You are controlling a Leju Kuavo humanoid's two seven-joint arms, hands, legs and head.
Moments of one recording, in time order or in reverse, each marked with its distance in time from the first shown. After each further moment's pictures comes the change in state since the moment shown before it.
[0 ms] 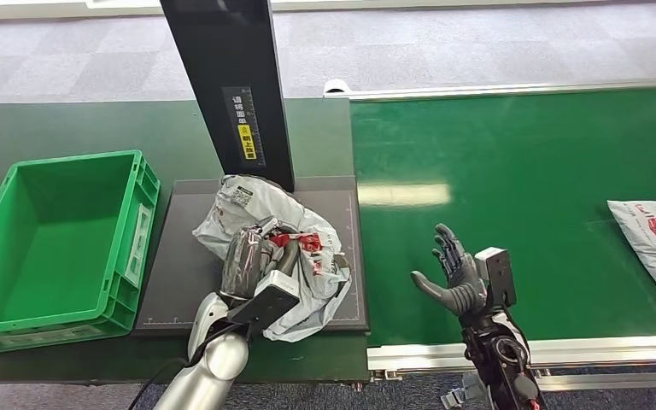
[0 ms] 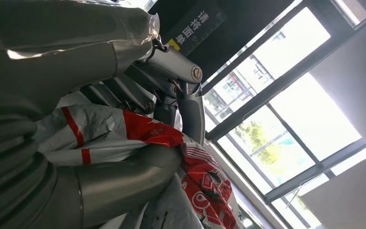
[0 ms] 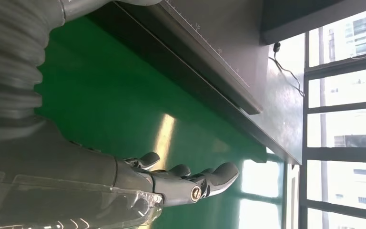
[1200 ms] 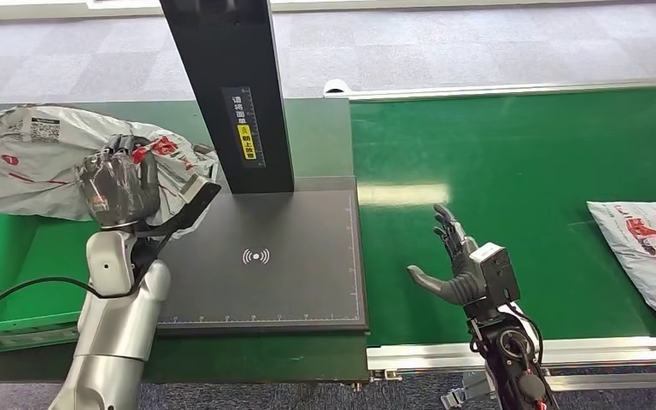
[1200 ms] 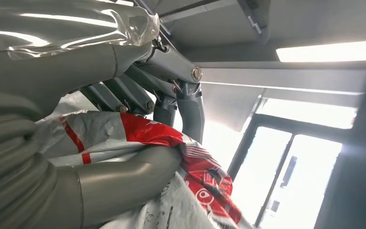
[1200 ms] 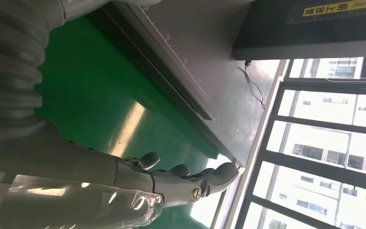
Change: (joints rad) left arm -0.274 0.151 0.386 0.072 -0.792 0.339 0.467; right arm 0.021 -0.041 0.075 -0.193 0.115 -0.035 -0.048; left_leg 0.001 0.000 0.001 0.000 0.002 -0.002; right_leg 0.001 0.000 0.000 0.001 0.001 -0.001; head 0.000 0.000
